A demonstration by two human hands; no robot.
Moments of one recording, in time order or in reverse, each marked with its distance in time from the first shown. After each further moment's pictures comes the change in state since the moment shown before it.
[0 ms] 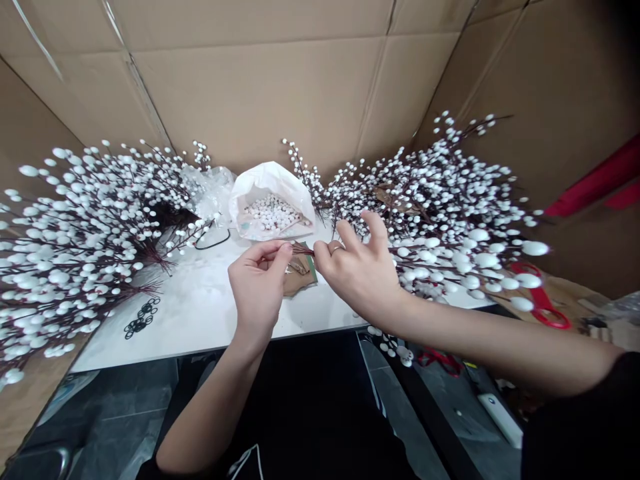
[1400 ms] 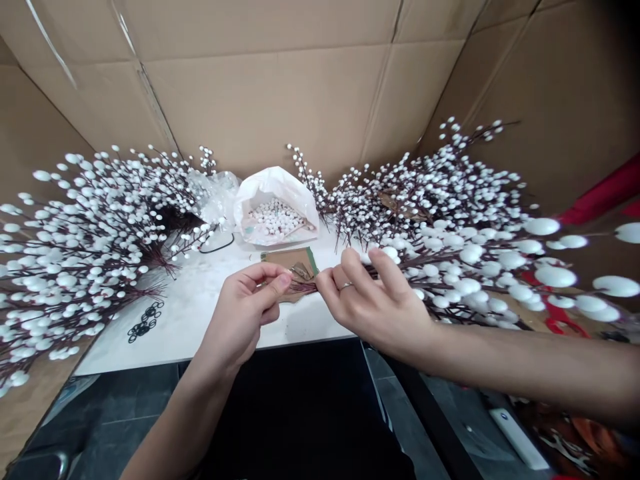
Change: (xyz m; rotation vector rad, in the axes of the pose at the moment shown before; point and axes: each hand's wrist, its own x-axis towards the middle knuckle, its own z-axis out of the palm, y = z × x) left_hand -0.010 0.036 -0.033 -0.030 -0.329 -0.340; right_hand -0.005 0.006 -0.037 -0.128 0.048 -0.243
